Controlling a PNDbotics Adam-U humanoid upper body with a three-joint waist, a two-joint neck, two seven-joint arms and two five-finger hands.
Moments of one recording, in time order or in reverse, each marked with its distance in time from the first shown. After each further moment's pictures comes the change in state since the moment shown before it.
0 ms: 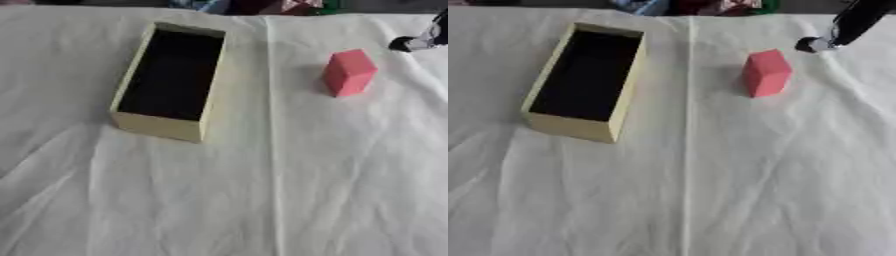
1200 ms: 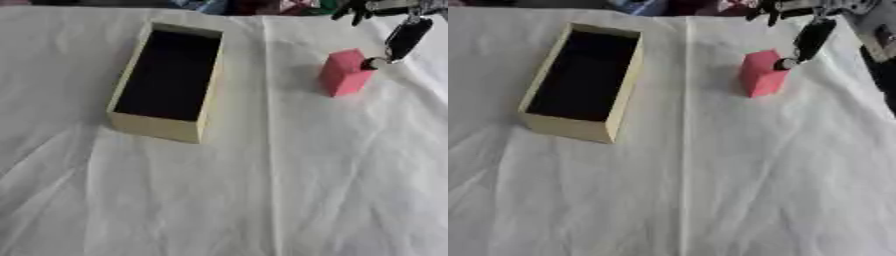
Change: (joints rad) left arm 0.000 -0.001 -0.006 0.000 0.008 0.007 -0.016; right arm -0.055 0.111 0.031 0.222 0.076 -0.021 -0.018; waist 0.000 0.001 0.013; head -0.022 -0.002
